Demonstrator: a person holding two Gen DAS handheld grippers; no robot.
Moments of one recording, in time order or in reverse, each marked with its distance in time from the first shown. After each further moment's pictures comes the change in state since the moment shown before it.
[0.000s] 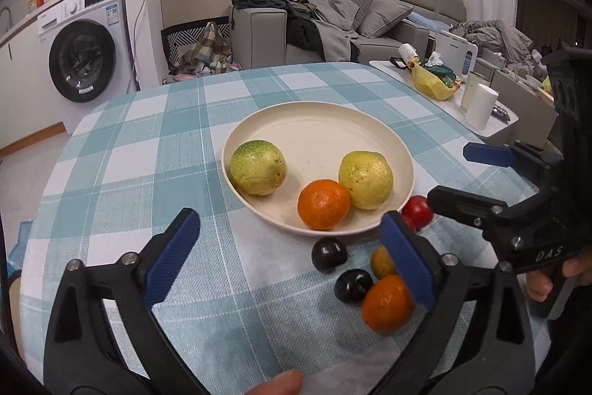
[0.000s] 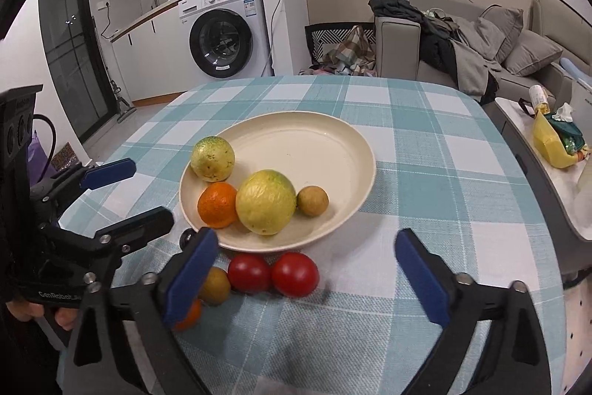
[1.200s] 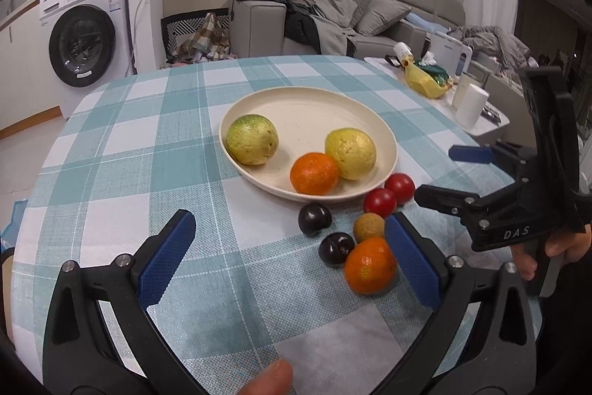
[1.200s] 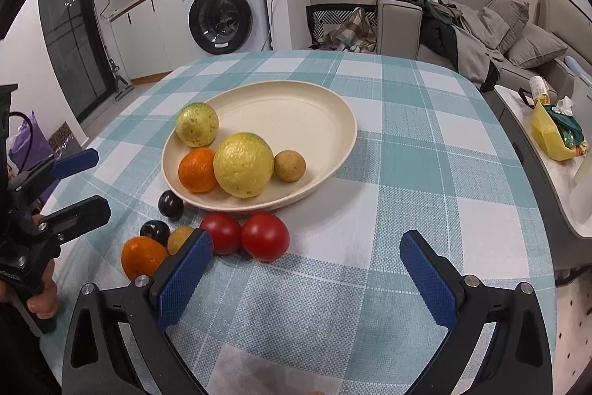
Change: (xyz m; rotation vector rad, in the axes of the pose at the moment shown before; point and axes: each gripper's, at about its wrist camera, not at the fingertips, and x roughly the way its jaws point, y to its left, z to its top) left arm -0.023 -0.010 -0.022 -0.018 0.027 -0.020; right arm 0.005 -0.014 -0.014 -0.044 0.097 -0.005
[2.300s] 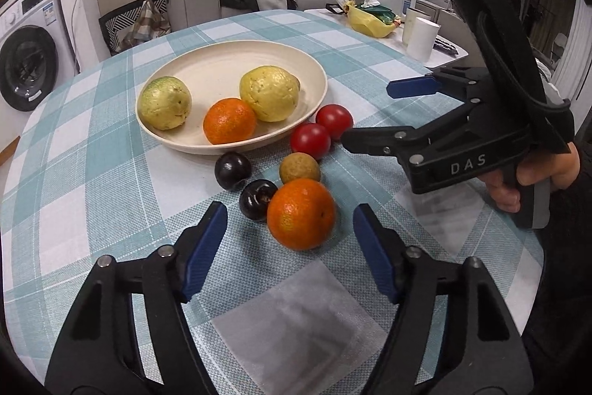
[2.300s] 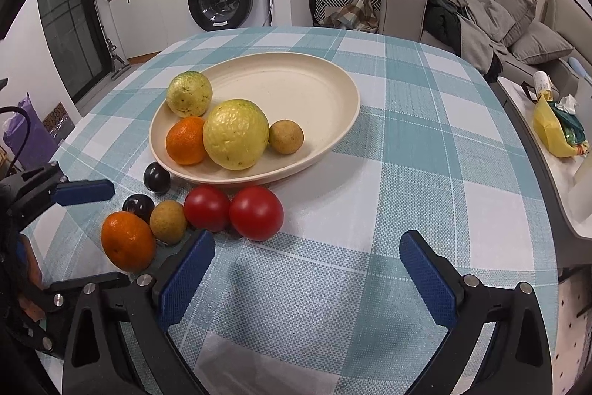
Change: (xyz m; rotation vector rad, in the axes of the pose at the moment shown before) left arm 0.021 -0.044 -0.023 0.192 0.147 -0.154; right arm 0.016 -0.001 -0.008 -0.021 0.068 -0.013
